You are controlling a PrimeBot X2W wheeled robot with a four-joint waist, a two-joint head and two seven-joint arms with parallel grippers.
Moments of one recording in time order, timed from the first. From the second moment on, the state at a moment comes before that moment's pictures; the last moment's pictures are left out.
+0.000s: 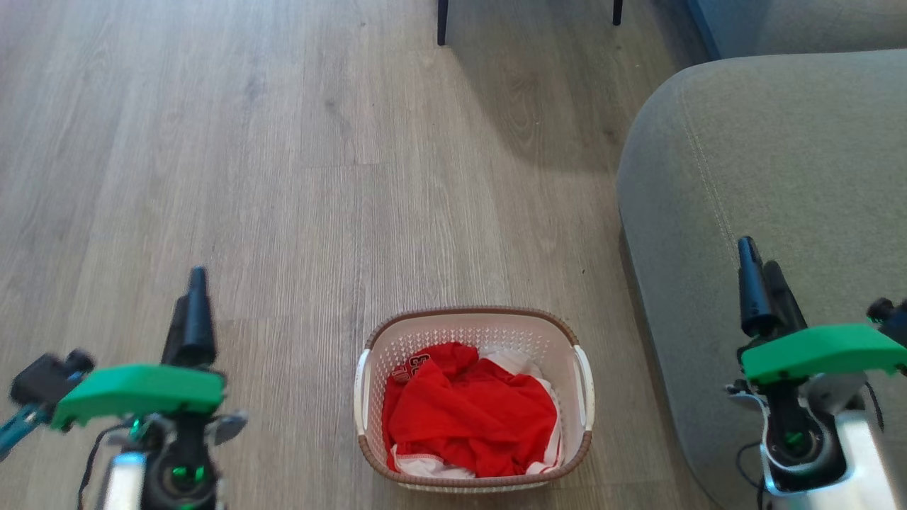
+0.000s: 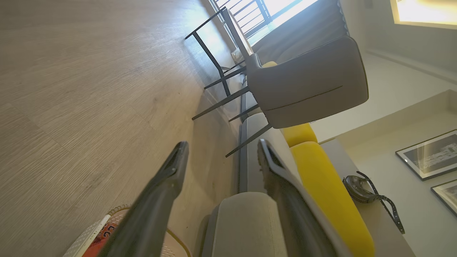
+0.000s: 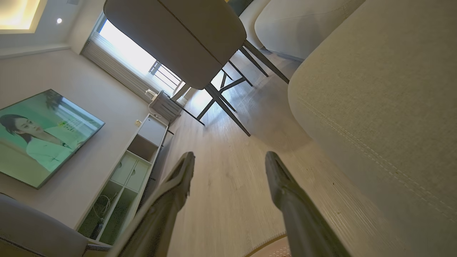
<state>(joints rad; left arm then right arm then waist) -0.04 0.04 0.03 0.08 -1.10 0.00 -0.05 -0.10 -0.04 -0.05 0.09 0.93 0.12 -0.05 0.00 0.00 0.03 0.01</state>
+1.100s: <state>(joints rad) -0.16 0.16 -0.53 0.06 -0.40 0.46 -0.14 -0.12 -0.11 0.14 0.08 0.38 0.12 -0.14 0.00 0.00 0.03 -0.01</state>
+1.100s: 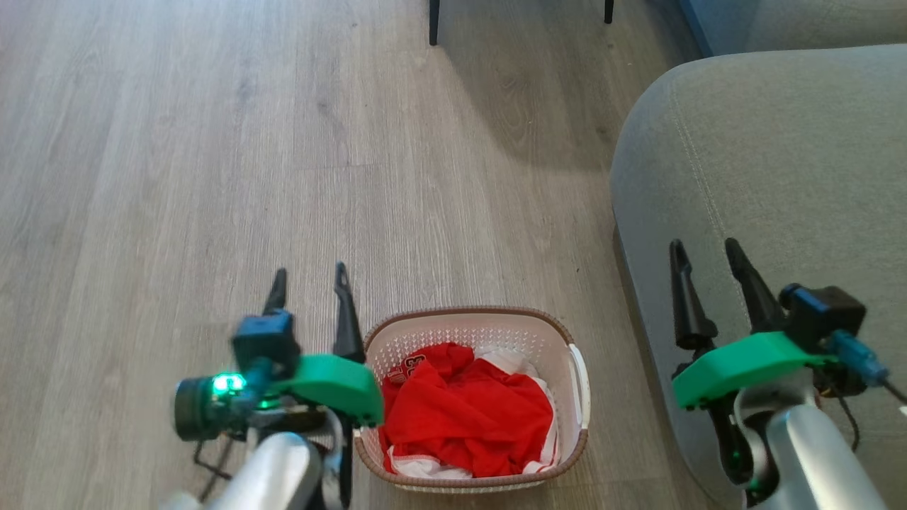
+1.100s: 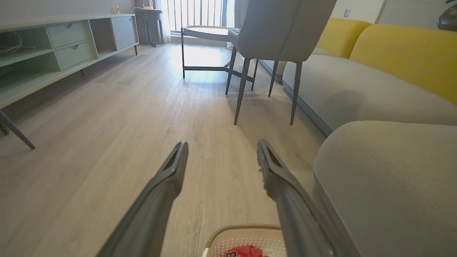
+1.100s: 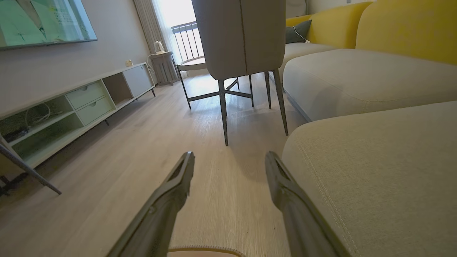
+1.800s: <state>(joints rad) -0.18 0.11 -0.47 -0.01 -0.32 0.45 -0.21 -0.16 -0.09 0.14 0.07 0.10 0.12 -0.21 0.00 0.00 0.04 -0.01</state>
